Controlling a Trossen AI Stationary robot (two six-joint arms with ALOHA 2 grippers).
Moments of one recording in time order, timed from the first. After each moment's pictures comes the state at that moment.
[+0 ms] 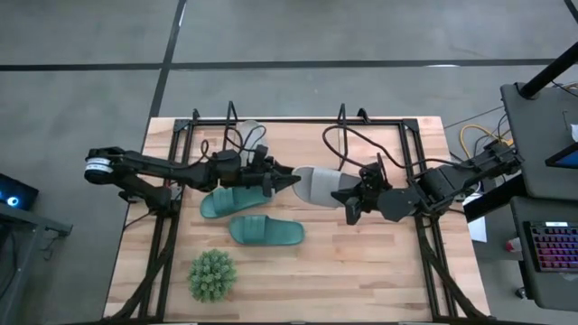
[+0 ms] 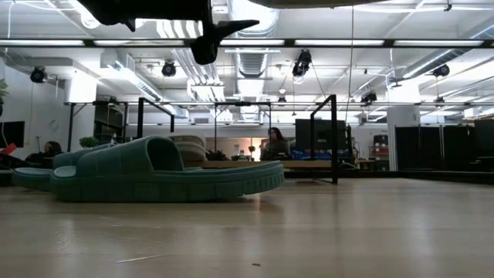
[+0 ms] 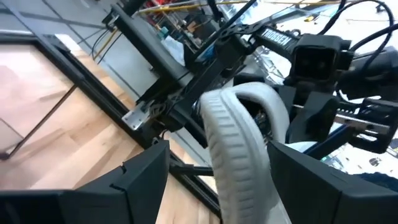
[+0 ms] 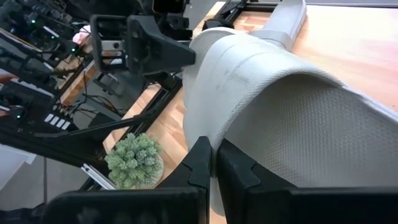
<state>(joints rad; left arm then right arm) 0.03 1.36 0.83 0.60 -0.01 -0.84 0.45 1.27 1.35 -0.69 0.66 1.13</state>
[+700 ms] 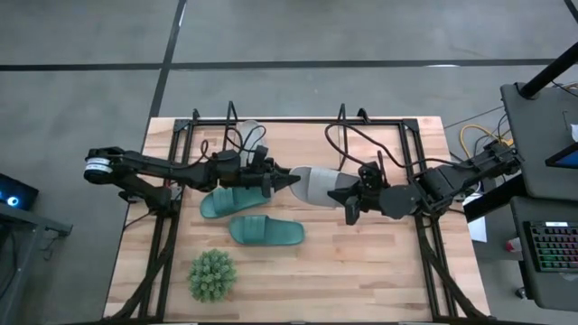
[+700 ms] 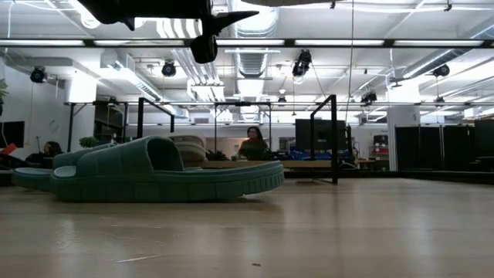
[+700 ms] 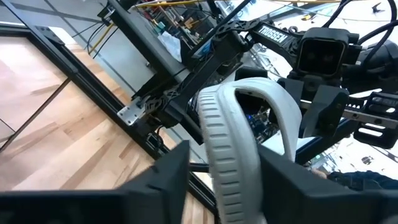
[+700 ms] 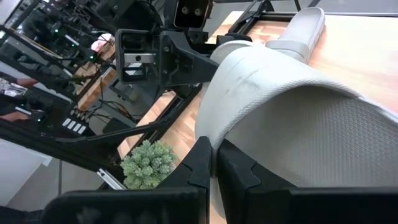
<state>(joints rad) 0.03 1.36 0.83 0.59 0.00 -0.86 0.45 1.27 1.35 -0.59 0.66 1.06</state>
